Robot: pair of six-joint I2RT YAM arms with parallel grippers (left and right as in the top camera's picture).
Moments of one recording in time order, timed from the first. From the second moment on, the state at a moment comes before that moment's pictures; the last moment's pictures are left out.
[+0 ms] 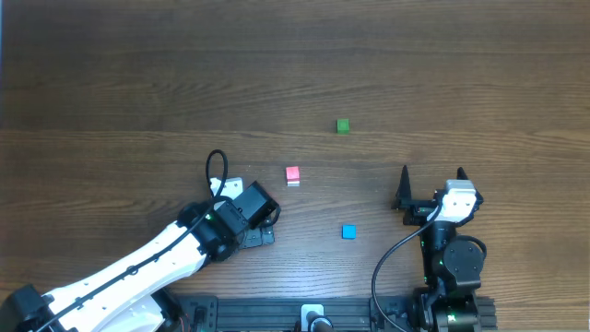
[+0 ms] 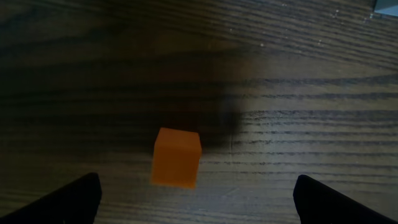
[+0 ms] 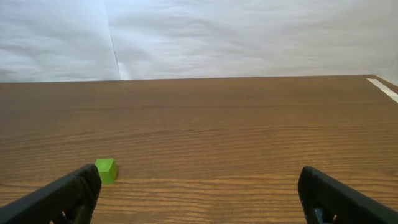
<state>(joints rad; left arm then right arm) -0.83 1.24 0.66 -0.80 -0.15 -0.99 0.07 0.02 0.01 -0.06 0.11 0.02</state>
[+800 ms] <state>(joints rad) -0.83 1.33 0.58 -0.68 -0.18 -0.91 0.07 0.02 0.01 -0.06 0.11 0.02</state>
